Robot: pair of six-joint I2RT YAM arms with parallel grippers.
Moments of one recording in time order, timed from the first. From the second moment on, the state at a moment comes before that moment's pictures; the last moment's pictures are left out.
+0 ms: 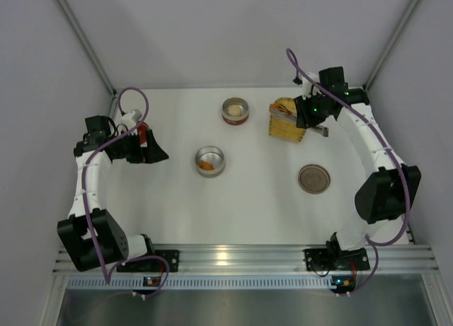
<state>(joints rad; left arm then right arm) 0.28 1.31 1.12 -0.82 0.80 0.22 0.15 1.69 1.65 -0.91 -0.24 -0.26</state>
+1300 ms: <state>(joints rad) 0.28 1.30 1.12 -0.82 0.79 0.21 0.71 1.85 1.69 -0.88 -0.22 -0.25</state>
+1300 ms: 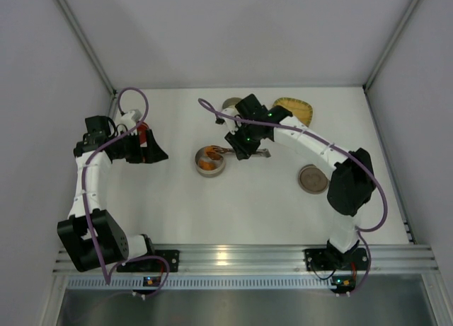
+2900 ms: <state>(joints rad) 0.28 1.31 1.14 -0.84 0.78 0.23 -0.13 1.61 1.48 -0.72 -0.22 -0.21</state>
